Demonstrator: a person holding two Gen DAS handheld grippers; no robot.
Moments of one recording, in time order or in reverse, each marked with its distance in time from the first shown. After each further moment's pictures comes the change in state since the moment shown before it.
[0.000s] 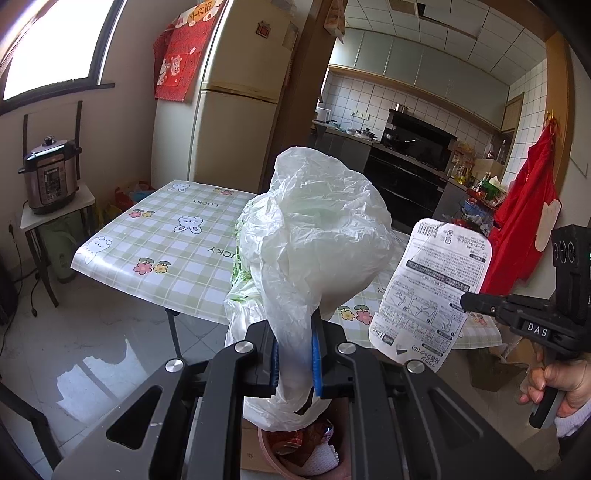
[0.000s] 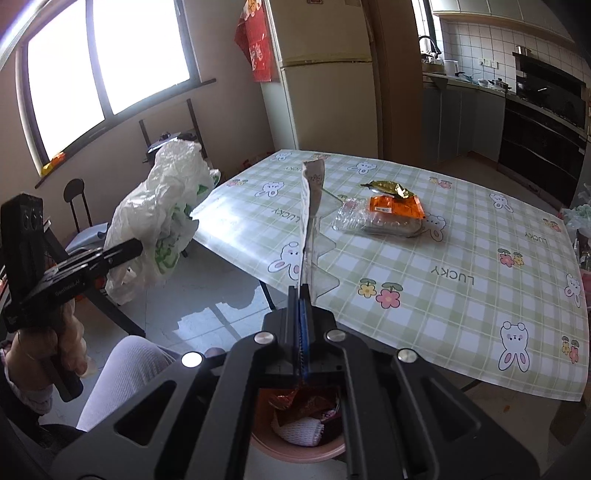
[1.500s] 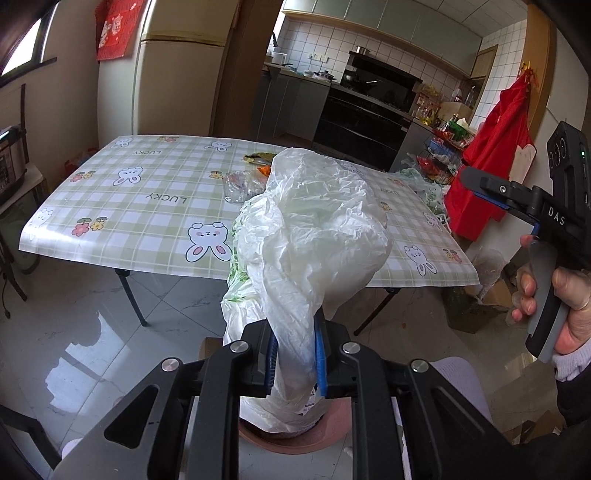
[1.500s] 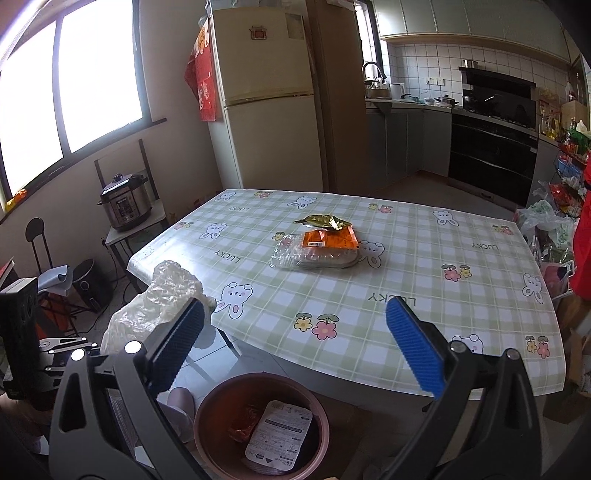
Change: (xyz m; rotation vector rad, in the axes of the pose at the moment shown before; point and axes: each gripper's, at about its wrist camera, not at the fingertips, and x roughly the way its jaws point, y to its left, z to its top) left arm 0.062 -0.036 -0.043 0.094 0.235 -0.155; right arm -0.025 -0.056 0.015 0.101 -0.167 -0.174
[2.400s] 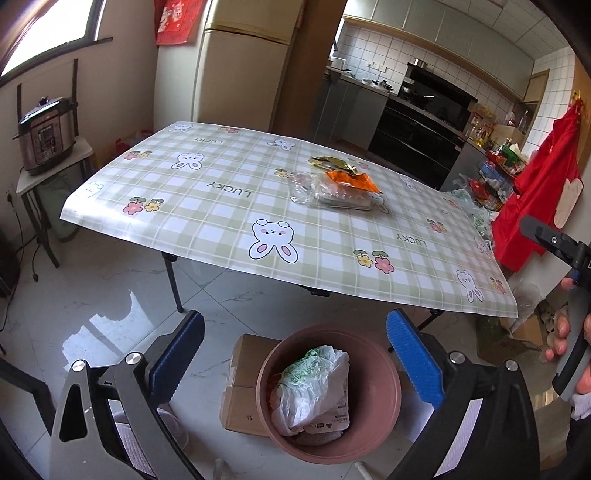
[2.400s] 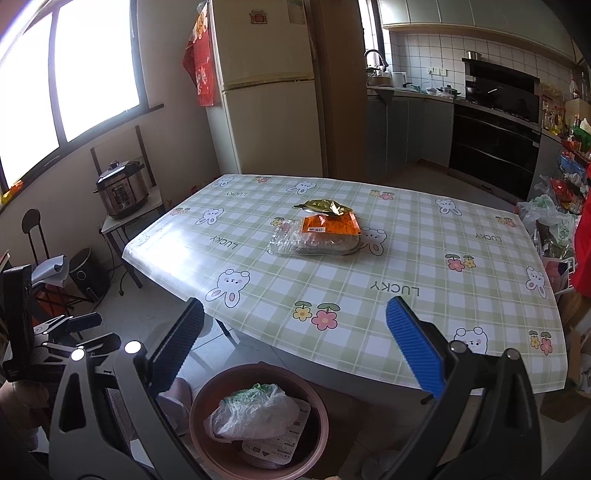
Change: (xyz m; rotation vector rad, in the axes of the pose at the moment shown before) left arm 0.001 0.050 0.001 -0.150 -0.021 0.192; right arm 0.024 0.005 -0.006 -0.014 0.062 -0.006
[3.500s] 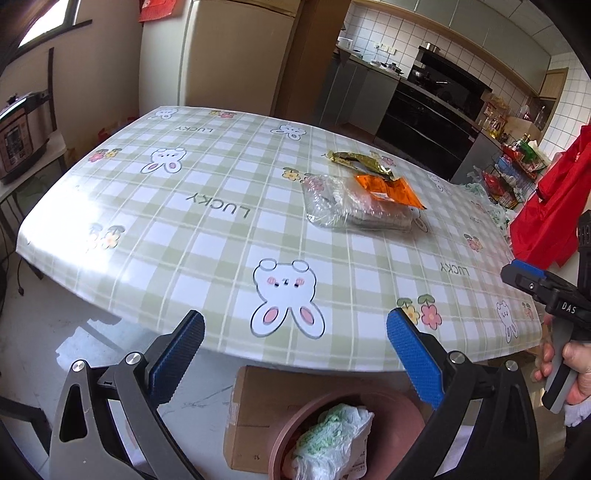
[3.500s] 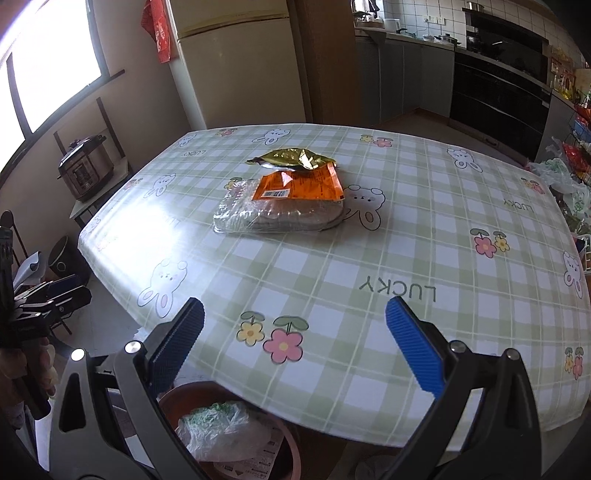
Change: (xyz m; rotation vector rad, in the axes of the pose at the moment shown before) left arm 0.145 0.021 0.088 0.009 0.077 -0.016; right arm 0.178 -0.075 0.030 0.052 0.196 -0.010
